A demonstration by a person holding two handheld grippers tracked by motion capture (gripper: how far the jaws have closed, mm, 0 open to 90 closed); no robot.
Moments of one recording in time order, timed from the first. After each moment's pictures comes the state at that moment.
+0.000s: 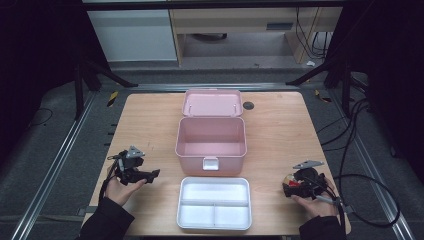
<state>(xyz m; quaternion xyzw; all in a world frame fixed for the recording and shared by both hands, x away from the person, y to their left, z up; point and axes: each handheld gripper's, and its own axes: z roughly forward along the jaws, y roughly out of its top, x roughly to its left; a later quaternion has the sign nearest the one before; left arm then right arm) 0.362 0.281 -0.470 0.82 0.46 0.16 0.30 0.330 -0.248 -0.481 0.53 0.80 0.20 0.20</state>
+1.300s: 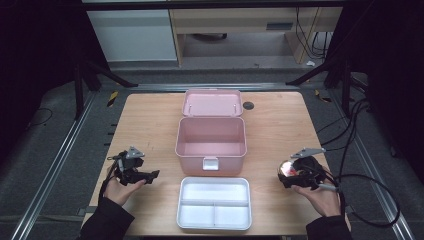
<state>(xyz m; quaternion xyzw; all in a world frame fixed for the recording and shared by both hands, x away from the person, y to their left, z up) 0.362 0.284 -0.472 0.82 0.46 0.16 0.30 0.347 -0.239 -0.439 0.47 0.83 0.26 0.17</state>
